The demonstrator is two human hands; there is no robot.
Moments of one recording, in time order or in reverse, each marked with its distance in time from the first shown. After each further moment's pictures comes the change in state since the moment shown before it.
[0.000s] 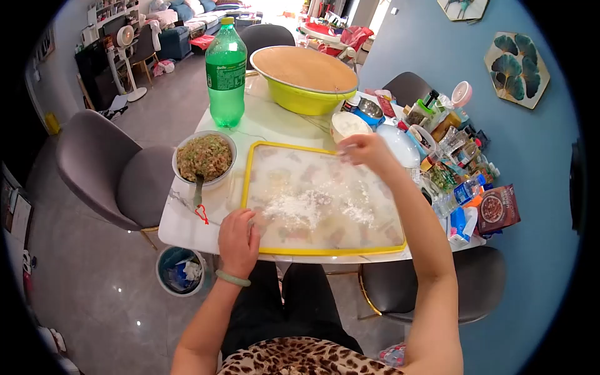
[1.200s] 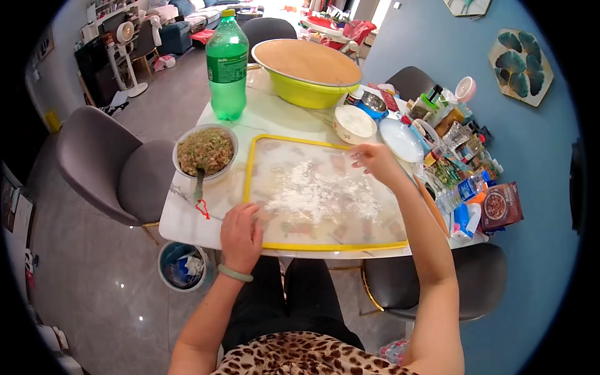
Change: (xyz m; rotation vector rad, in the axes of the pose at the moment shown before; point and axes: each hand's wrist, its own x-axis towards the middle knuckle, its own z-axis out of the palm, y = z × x) left_hand -0.002 0.000 -0.001 -0.007 -0.021 -0.012; right_hand -0.013 0.040 -0.007 -0.081 0.112 0.022
